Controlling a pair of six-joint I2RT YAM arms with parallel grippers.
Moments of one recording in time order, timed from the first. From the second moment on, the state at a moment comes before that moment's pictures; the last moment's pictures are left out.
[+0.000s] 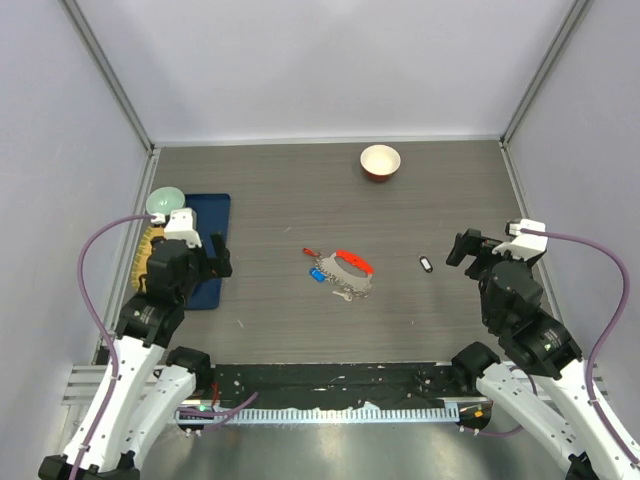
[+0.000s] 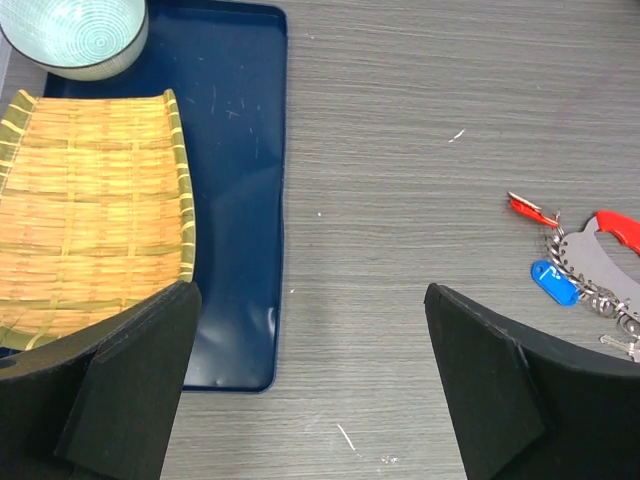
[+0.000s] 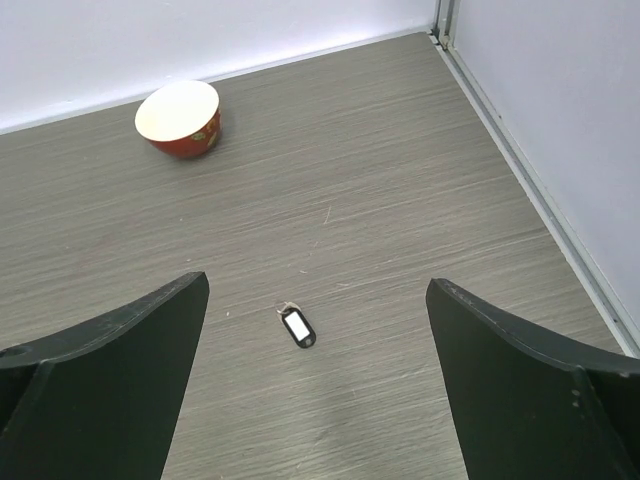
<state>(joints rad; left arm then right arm) -0.26 0.61 0.71 -0.57 -0.22 -0.22 0.57 0.42 0.76 -0.55 0.76 0.28</state>
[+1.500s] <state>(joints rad) -0.97 1.66 0.95 -0.07 -0.27 -0.63 0.57 0.36 0.74 -0.55 0.59 0.28</state>
